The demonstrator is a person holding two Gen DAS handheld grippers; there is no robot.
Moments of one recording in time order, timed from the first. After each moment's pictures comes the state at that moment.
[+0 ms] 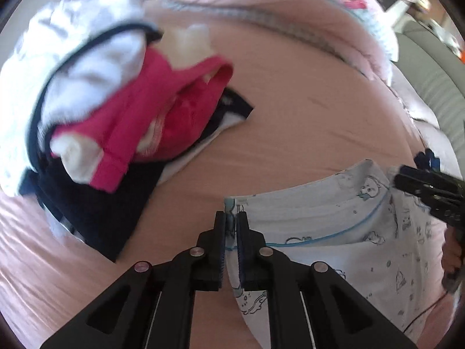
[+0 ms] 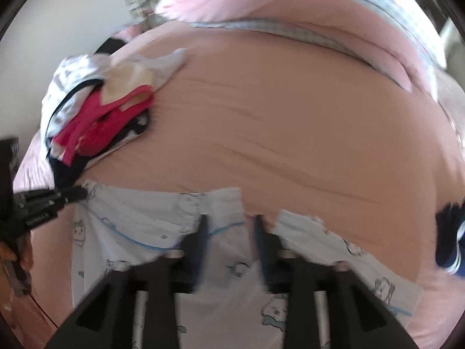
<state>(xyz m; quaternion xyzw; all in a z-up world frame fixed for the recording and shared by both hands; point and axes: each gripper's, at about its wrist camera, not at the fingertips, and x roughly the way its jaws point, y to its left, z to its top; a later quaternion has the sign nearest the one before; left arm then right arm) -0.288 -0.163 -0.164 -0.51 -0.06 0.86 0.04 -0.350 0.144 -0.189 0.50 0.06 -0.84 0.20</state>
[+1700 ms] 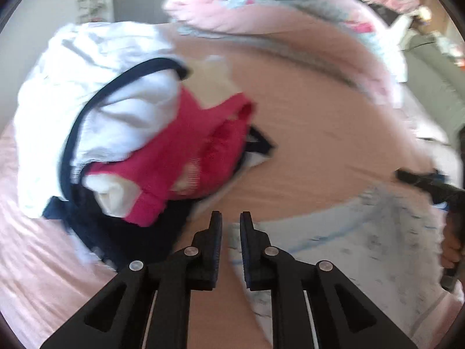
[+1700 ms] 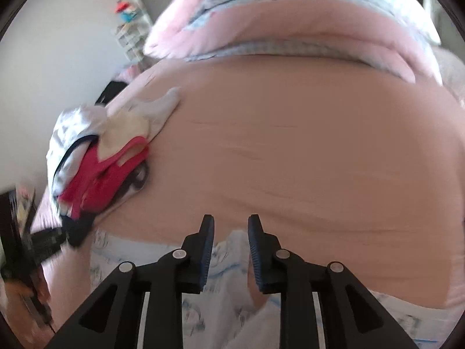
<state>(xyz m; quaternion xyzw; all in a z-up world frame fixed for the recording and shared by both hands) -0.269 -0.191 -0.142 -0.47 -0.08 0.87 0.06 -0.361 0.162 -0.180 0.47 -0.03 -0.85 0.22</state>
